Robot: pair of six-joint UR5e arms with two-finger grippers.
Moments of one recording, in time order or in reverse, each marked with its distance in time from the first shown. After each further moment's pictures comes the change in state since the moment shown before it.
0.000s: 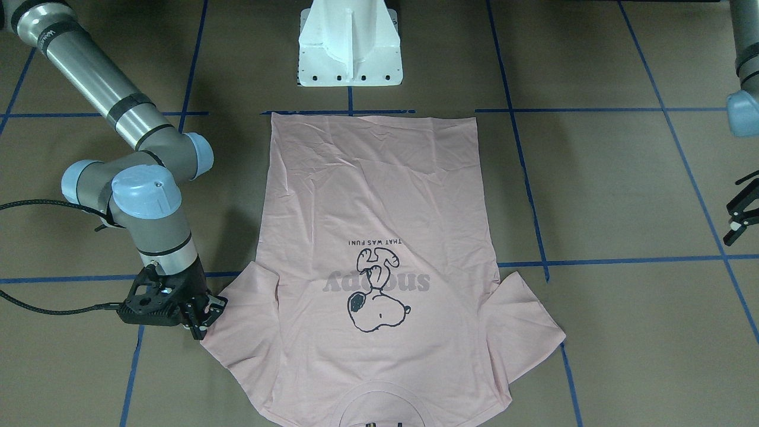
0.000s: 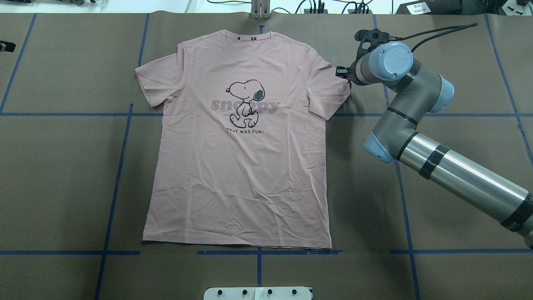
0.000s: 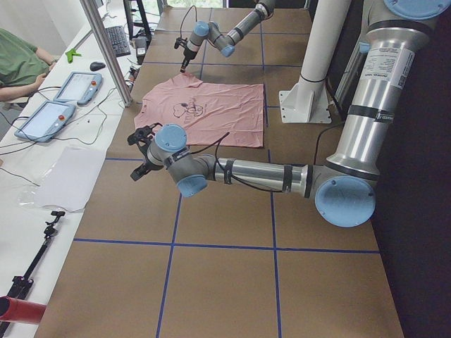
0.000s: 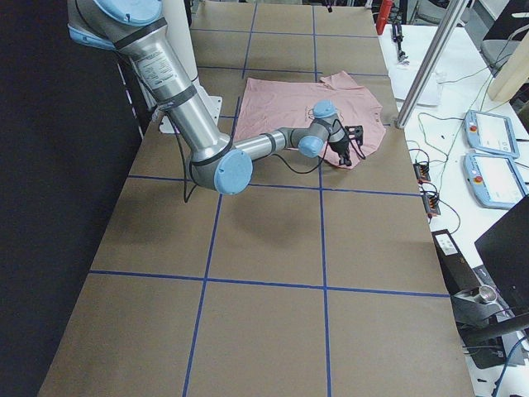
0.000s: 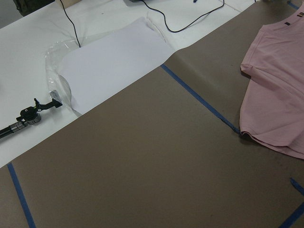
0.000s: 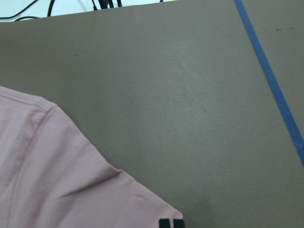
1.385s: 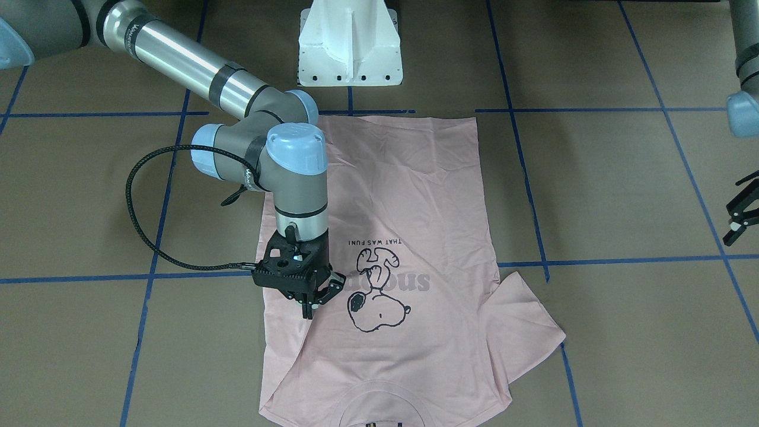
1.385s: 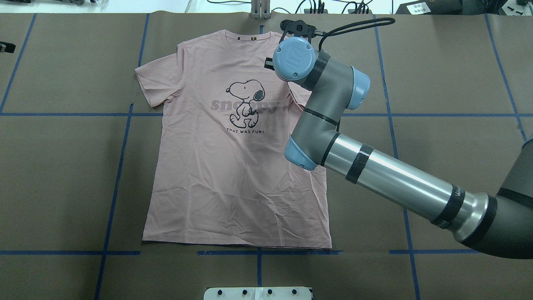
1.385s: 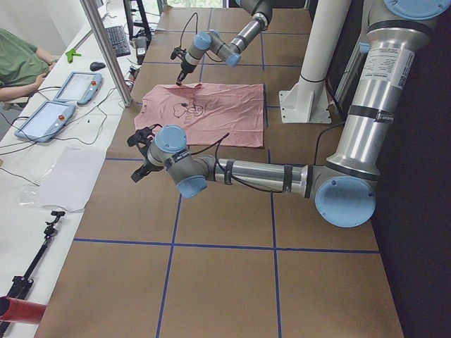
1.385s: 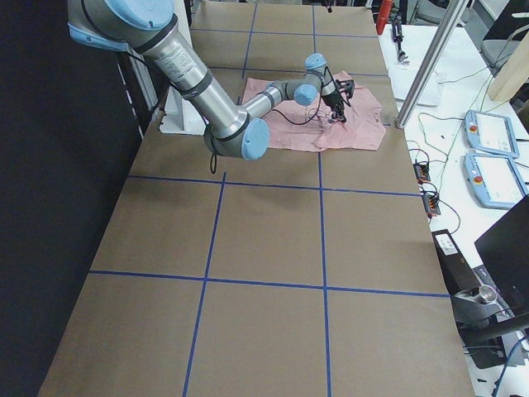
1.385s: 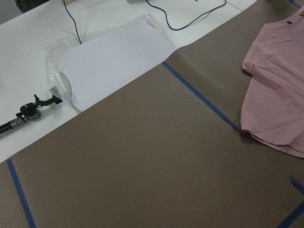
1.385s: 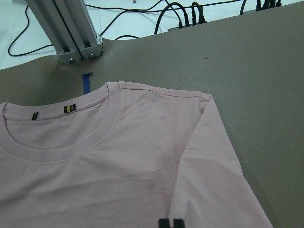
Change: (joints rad) left arm 0.001 0.001 0.005 0.001 -0.003 -0.018; right arm -0.136 0.273 -0.039 -0.226 -0.165 0.195
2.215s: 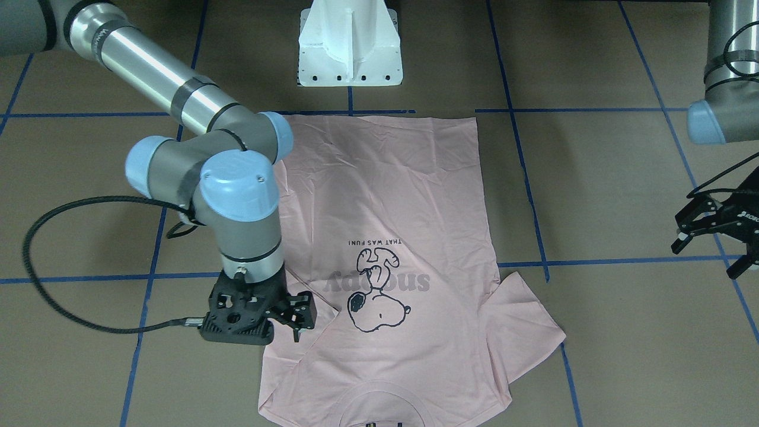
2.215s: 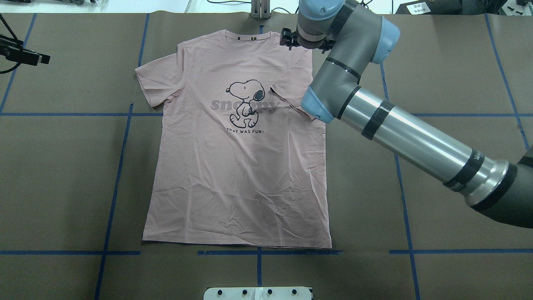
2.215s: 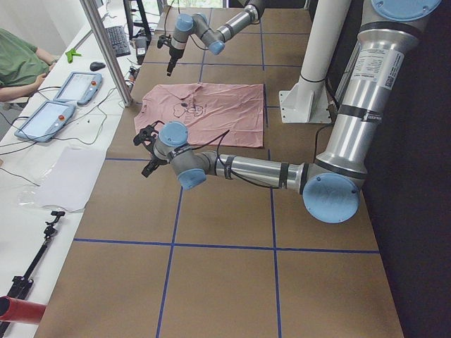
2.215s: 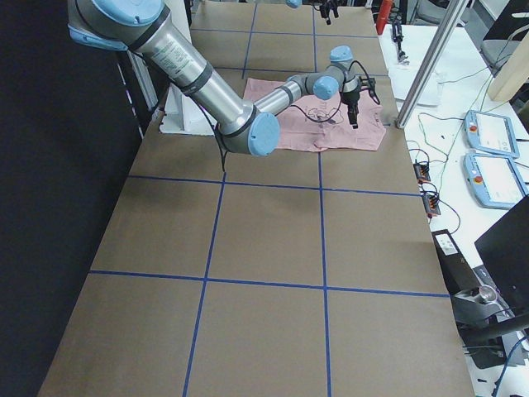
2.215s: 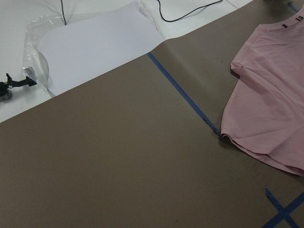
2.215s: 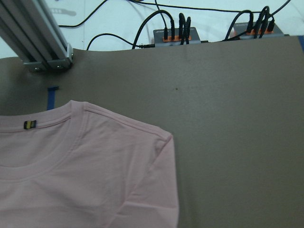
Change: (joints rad) left arm 0.125 -0.036 0.007 0.003 0.060 -0.249; right arm 0.197 -0.001 -0.002 -0.099 0.314 -0.313
